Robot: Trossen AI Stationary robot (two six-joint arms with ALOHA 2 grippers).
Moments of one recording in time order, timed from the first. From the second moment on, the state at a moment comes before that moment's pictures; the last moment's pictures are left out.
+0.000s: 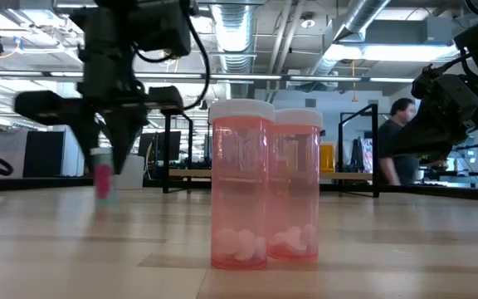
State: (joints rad) left arm -0.10 1.61 0.96 -0.77 0.10 -1.73; right arm 0.09 0.51 0.02 0.07 0.39 0.49
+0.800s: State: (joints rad) left arm 0.22 1.60 0.96 -0.76 0.04 -1.55; right arm 0.09 0.51 0.02 0.07 0.39 0.49
